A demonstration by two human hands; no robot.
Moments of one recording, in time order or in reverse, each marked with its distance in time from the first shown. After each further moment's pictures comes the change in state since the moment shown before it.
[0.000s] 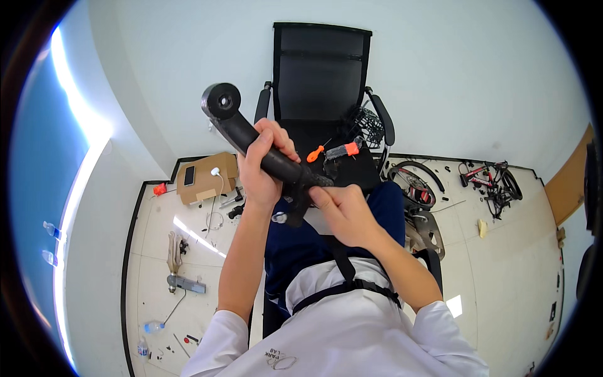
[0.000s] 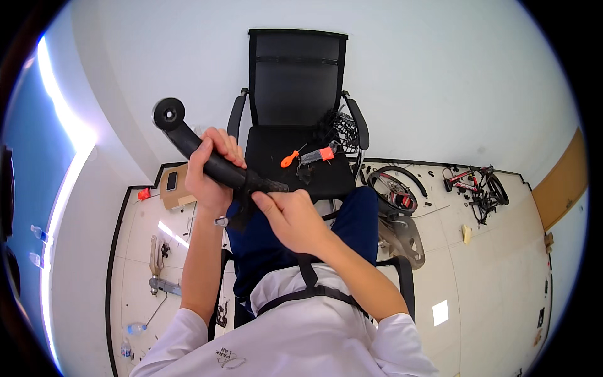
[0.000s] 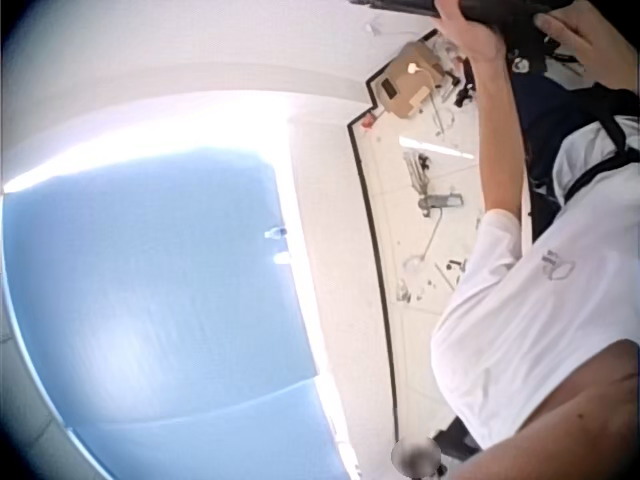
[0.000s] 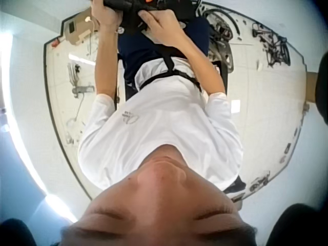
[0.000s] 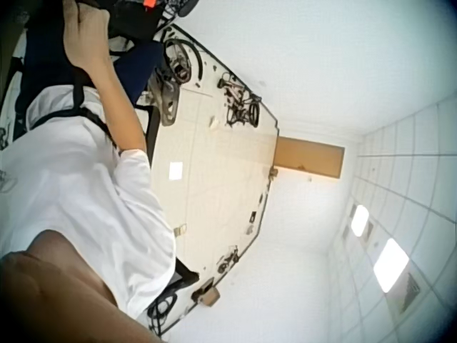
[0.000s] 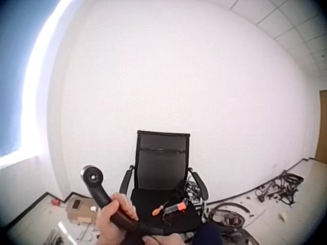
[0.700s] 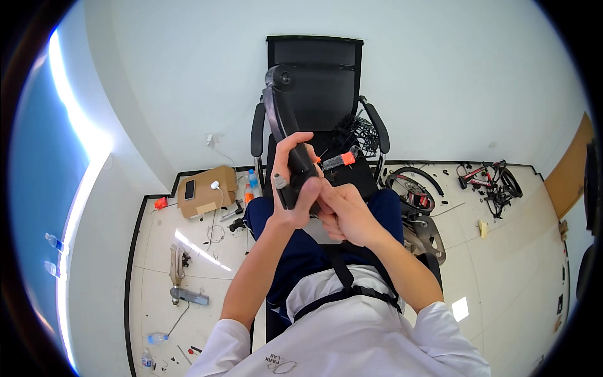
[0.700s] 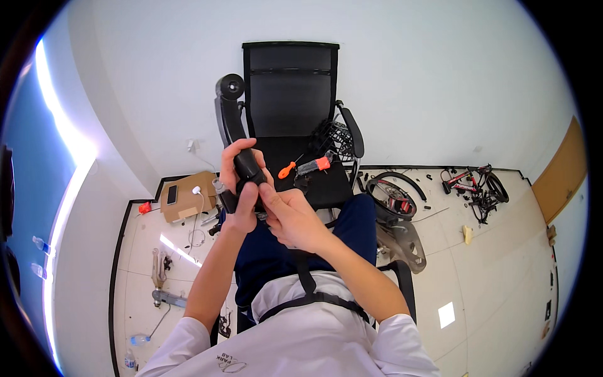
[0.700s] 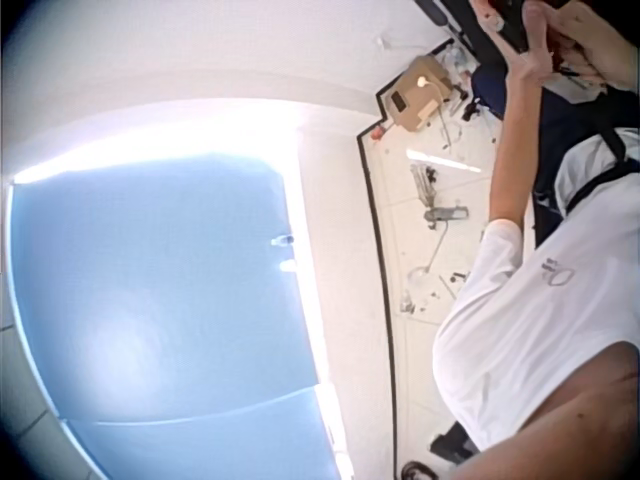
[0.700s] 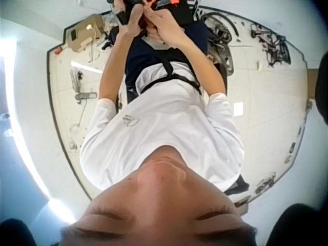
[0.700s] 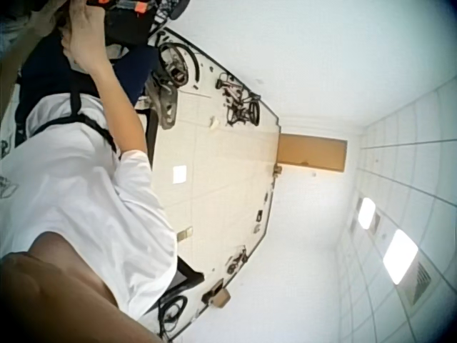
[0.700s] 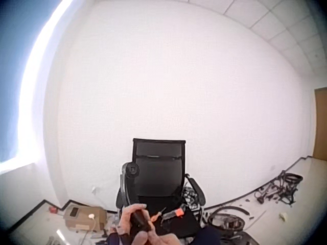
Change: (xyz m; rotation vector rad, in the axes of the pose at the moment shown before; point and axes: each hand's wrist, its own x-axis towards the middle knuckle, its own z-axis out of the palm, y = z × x) left_hand -0.015 -0.030 0.025 0.404 -0.149 0.168; right_hand 0.007 -0.005 -0.017 0.778 -0.212 0.386
